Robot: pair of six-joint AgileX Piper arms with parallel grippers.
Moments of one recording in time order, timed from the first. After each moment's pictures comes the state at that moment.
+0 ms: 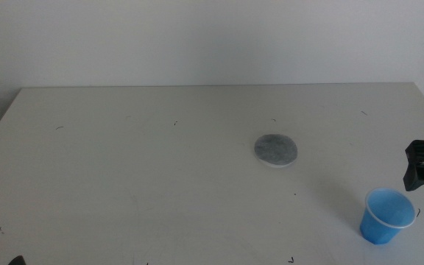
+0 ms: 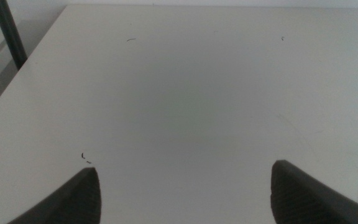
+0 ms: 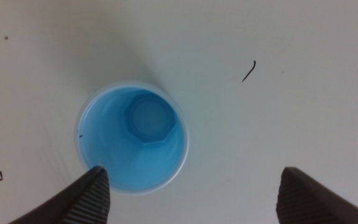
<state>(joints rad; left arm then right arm) -0.07 -0.01 0.03 0.07 0.37 -0.15 0.05 1.39 -1.05 0.02 1.09 0.14</state>
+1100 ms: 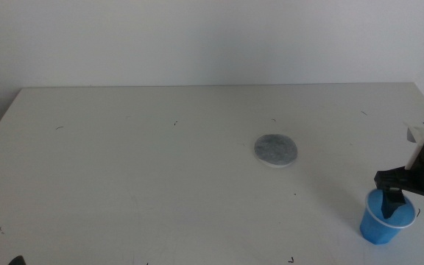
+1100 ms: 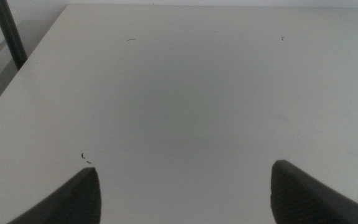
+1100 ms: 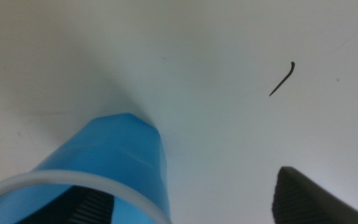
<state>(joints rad) -0.07 -0.01 0.03 0.07 0.37 -0.15 0.05 1.70 -1.05 0.02 0.99 0.14</state>
